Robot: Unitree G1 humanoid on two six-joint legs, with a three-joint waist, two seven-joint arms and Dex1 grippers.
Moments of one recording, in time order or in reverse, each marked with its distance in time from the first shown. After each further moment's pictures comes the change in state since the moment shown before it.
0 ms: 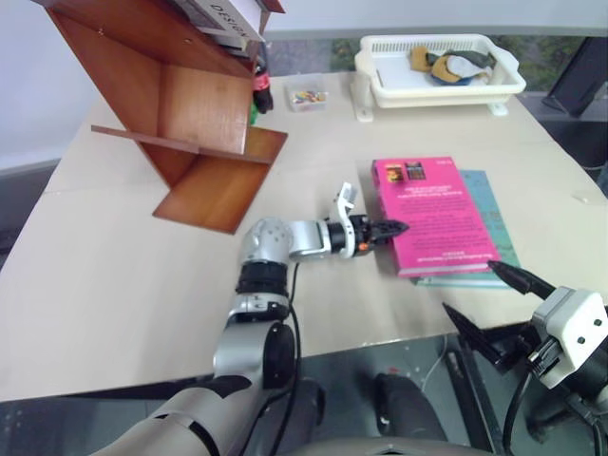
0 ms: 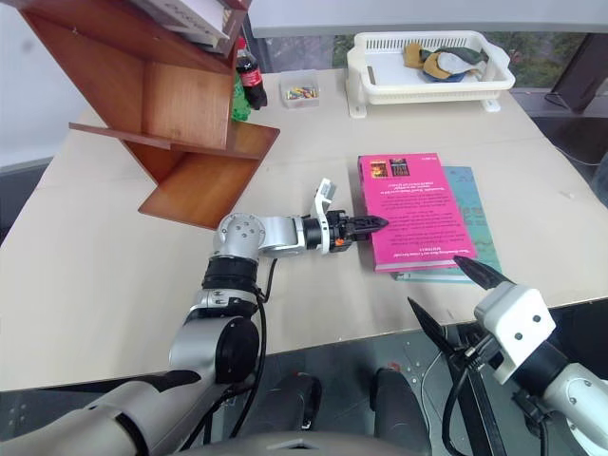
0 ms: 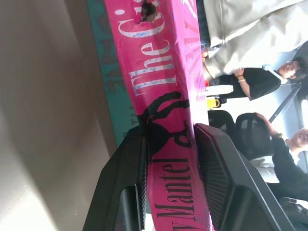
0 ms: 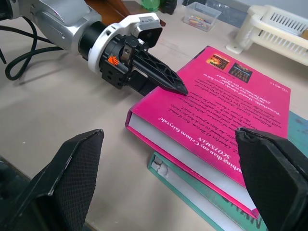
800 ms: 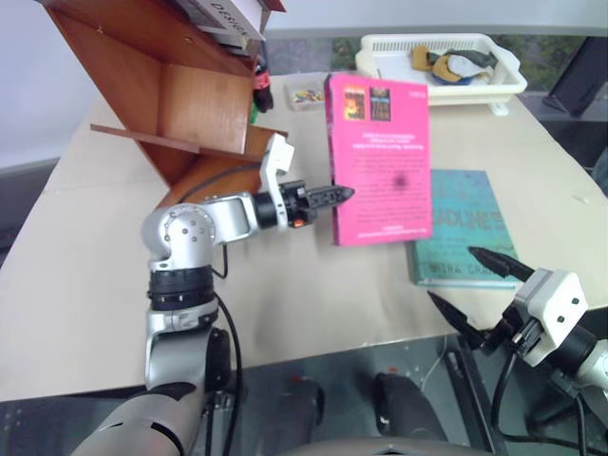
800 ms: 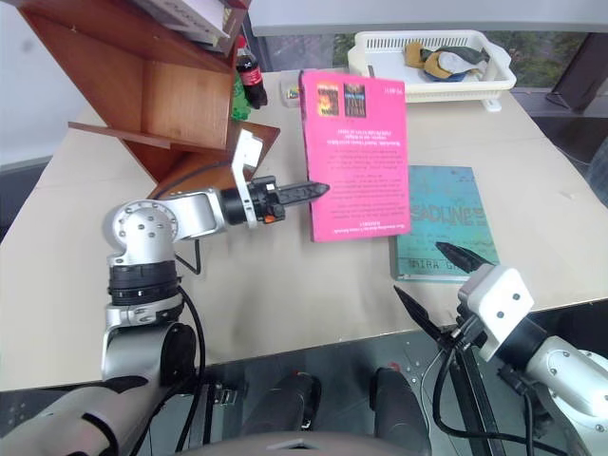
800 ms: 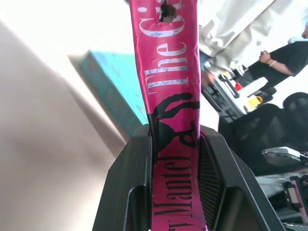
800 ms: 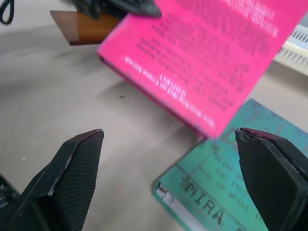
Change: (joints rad) left arm 0.134 0.473 -0.138 -0.599 0.002 -0.152 -0.332; right arm -0.198 -0.030 0.095 0.082 -0.005 0.041 0.044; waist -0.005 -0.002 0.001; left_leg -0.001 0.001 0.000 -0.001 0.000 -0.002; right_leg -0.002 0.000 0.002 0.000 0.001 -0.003
